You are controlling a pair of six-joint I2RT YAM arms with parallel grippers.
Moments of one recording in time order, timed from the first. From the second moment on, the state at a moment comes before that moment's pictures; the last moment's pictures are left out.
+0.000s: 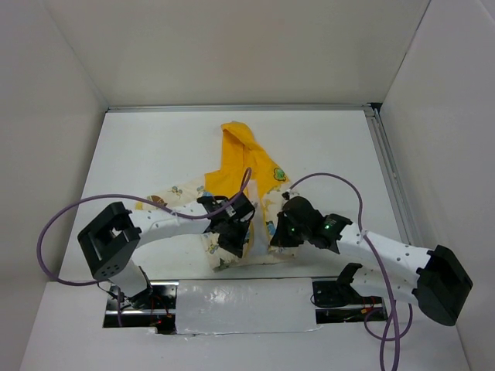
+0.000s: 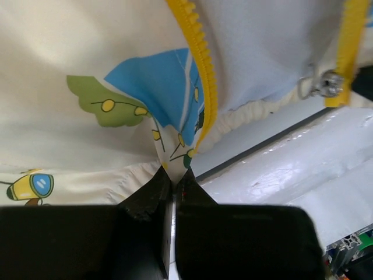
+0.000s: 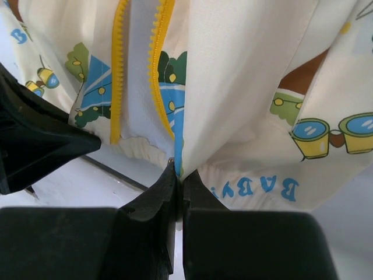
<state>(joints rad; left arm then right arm) -0.96 1.61 0.98 -0.62 0.19 -0.66 0.83 1.05 0.55 -0.41 -0.05 0.78</state>
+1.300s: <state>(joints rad) -0.62 1.08 0.86 -0.10 0.55 -0.63 0.63 0.82 0.49 0.40 -0.40 0.59</state>
